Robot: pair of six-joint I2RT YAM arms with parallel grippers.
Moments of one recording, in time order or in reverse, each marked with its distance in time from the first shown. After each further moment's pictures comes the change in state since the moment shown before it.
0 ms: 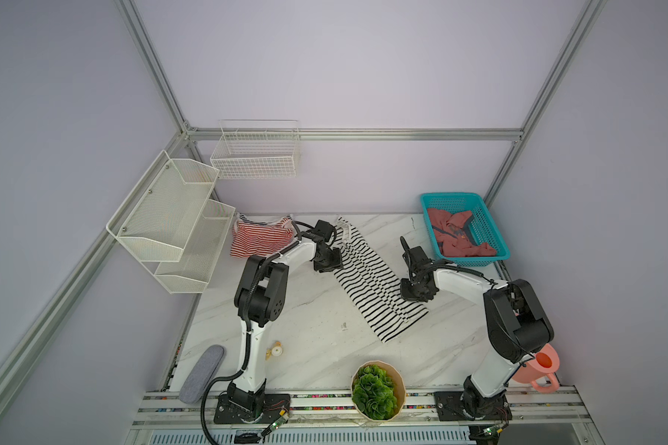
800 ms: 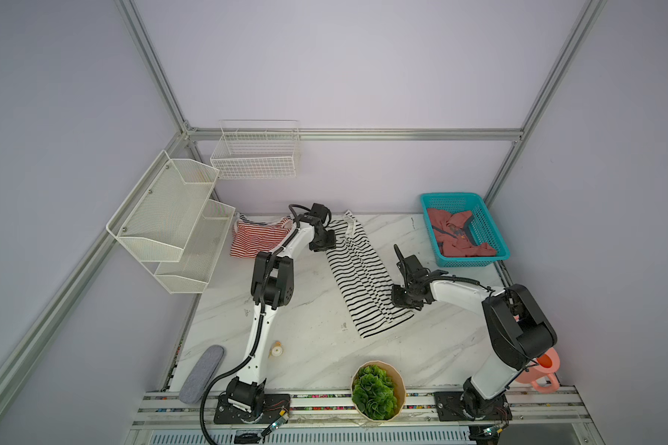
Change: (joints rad) left arm 0.098 0.386 0.647 -0.212 -0.076 0.132; right arm 0.101 -0.037 -0.111 0.190 -0.146 0.111
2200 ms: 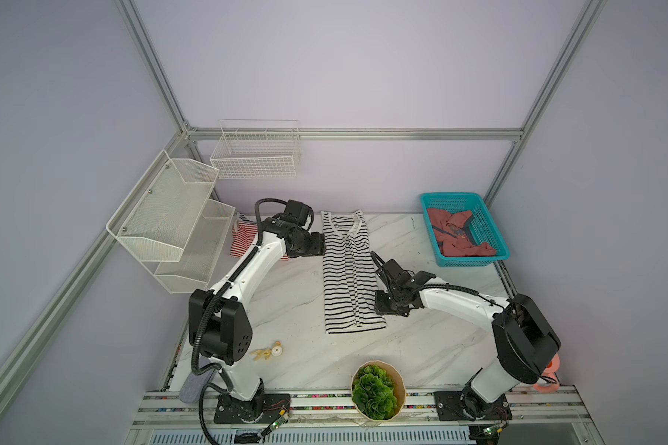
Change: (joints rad) left arm -0.081 -0.880 -0.775 -0.034 -0.038 0.013; right arm 0.208 -0.076 0.087 -0.195 0.064 0.141
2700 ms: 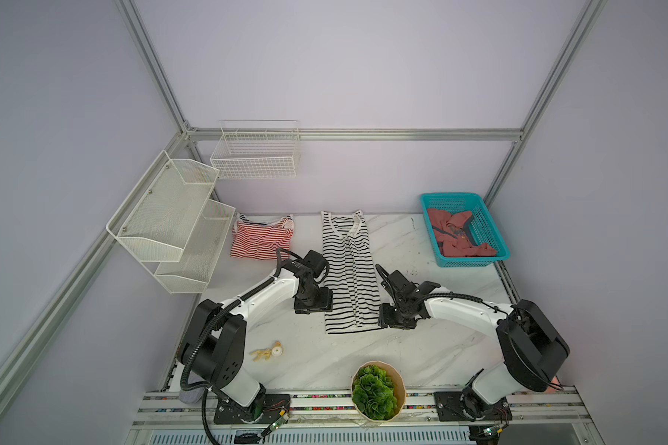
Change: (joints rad) left arm -0.150 -0.095 -0.429 -0.005 0.049 -0.171; right arm 0.000 -0.054 -0.119 0.019 -0.090 0.029
